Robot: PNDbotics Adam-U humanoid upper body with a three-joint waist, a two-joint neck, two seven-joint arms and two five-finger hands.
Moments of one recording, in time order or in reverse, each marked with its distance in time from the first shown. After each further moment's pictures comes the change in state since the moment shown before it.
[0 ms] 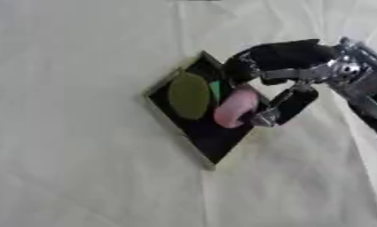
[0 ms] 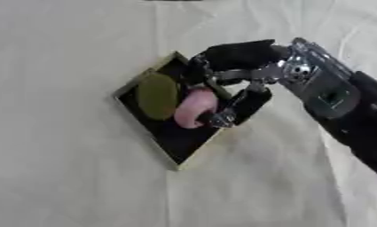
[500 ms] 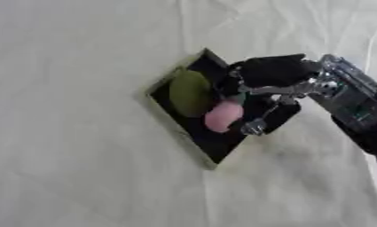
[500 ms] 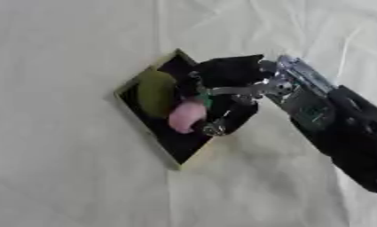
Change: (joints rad) left arm -0.001 -0.003 0.000 -0.006 0.002 0.009 -0.008; right arm 0.015 0.035 0.004 0.032 0.165 -0.061 -0.061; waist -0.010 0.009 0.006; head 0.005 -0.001
